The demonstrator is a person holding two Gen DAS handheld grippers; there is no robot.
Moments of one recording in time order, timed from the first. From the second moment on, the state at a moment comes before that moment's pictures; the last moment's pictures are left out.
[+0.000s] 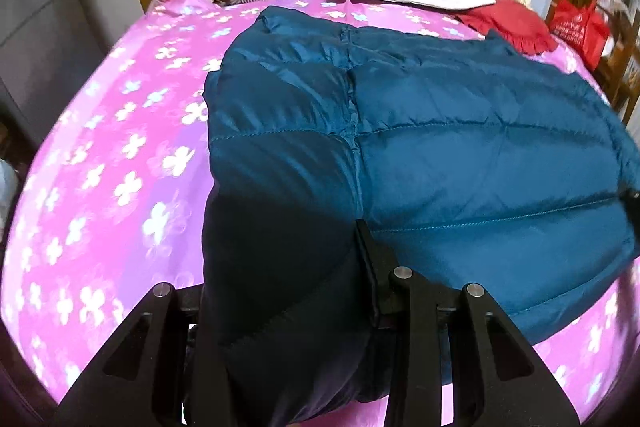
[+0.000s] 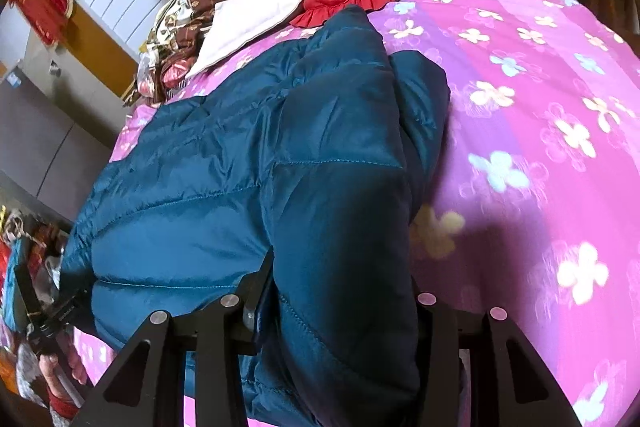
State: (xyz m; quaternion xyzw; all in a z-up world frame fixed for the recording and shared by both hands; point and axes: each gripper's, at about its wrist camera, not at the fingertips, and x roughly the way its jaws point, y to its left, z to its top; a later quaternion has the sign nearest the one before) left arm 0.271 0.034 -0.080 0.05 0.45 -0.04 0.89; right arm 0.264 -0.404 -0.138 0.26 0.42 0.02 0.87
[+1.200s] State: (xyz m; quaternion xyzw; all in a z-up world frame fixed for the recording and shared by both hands) left arm 0.211 0.022 -0.088 0.09 0.42 0.02 0.90; right arm 0.224 -0.389 -0.147 0.25 0.42 0.02 0.87
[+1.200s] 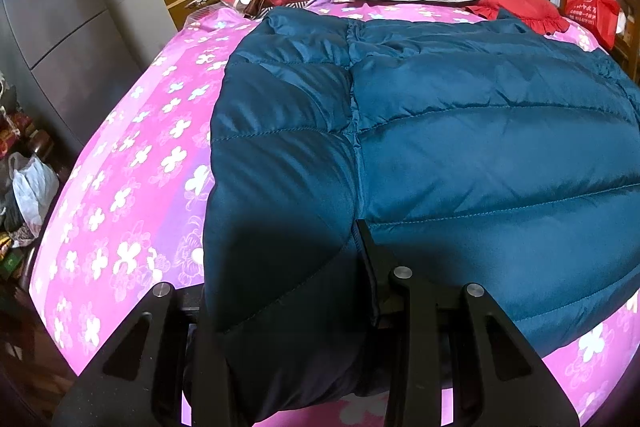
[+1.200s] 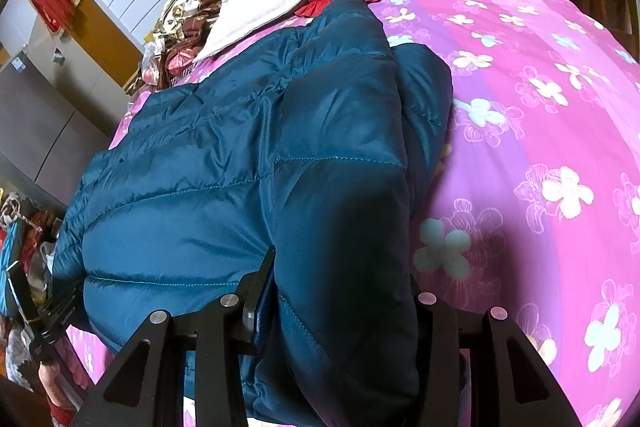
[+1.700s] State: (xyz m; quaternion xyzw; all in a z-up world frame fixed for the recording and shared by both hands) left arm 0.205 0.028 -0.087 0.08 0.42 0.02 0.90; right arm 0.219 -0.386 -0.147 0.24 0.42 0.02 0.87
